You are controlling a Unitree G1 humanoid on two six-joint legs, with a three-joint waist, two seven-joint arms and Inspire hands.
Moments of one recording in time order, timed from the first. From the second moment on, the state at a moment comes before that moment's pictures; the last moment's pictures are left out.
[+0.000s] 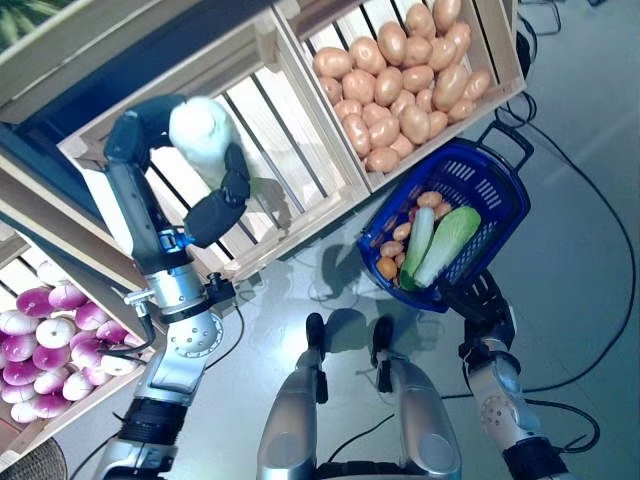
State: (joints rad) left arm -0.20 0.44 -0.05 -0.08 -0.21 -0.60 0.47; right arm -0.05 -0.28 0.14 0.29 0.79 -0.22 -0.38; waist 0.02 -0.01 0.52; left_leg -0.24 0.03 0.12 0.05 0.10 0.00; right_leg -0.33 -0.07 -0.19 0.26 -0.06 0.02
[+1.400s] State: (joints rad) left arm -0.04 0.40 -0.12 -0.10 -0.91 -0.14 -0.16; right arm 0.06 -0.58 0.09 0.03 0.59 0.03 0.22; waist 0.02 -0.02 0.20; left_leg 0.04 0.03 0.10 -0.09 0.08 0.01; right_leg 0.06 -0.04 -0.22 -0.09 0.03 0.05
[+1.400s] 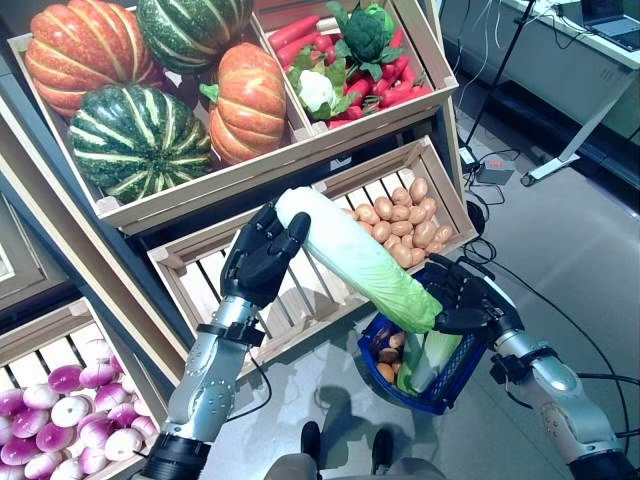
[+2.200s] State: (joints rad) left arm 0.03 0.42 -0.02 -0.10 -0.82 -0.14 -0.13; right arm 0.13 -0.54 -0.04 0.04 0.56 0.08 0.22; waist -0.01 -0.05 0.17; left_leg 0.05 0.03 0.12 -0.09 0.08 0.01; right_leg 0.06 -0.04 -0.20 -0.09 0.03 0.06
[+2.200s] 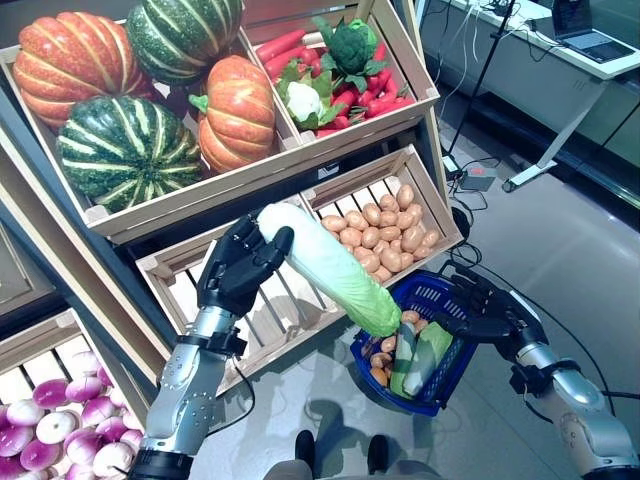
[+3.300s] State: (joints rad) left arm 0.03 0.47 -0.18 -0.07 -0.80 -0.11 -0.17; right arm 0.02 -0.63 0.21 -0.02 0.60 0.15 0.43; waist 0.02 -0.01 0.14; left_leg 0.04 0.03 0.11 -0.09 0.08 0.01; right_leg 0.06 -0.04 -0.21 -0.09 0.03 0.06
